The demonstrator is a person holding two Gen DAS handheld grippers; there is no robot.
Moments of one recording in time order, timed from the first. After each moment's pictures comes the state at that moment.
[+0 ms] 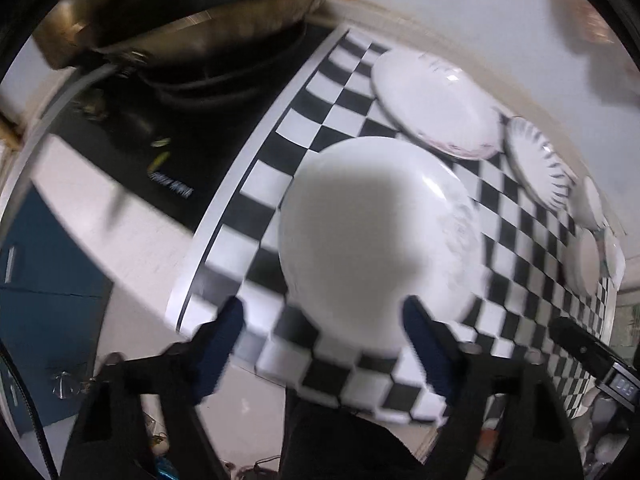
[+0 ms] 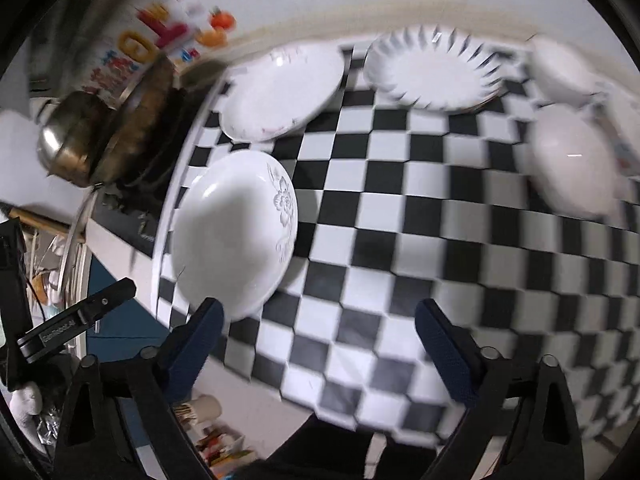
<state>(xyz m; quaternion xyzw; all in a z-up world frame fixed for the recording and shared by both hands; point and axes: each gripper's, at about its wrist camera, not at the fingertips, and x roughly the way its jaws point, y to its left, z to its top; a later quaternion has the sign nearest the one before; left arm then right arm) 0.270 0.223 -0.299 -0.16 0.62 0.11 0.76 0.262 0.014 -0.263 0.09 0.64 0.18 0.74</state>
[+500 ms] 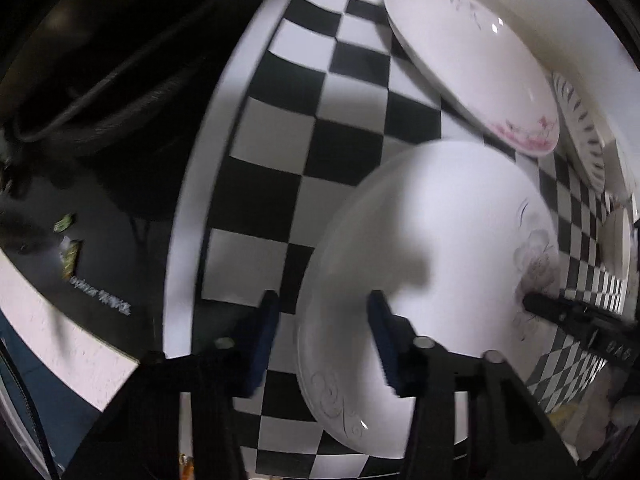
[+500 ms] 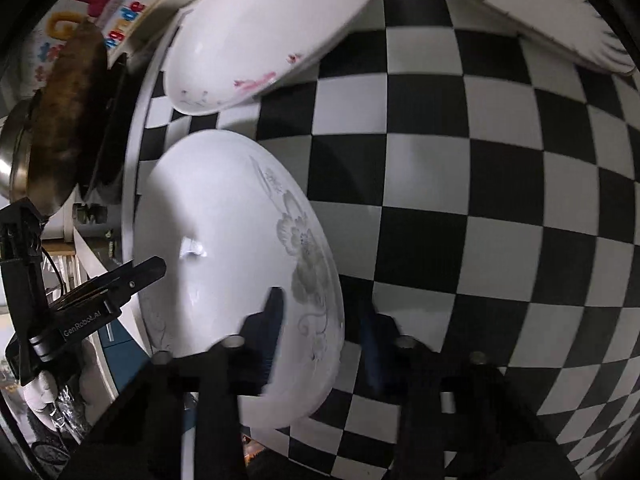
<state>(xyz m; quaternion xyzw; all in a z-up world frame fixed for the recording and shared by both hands) 0.350 0.260 -0.385 -0.11 0.69 0.00 0.71 0.340 0.099 -0.374 0.12 0.73 0.17 0.66</state>
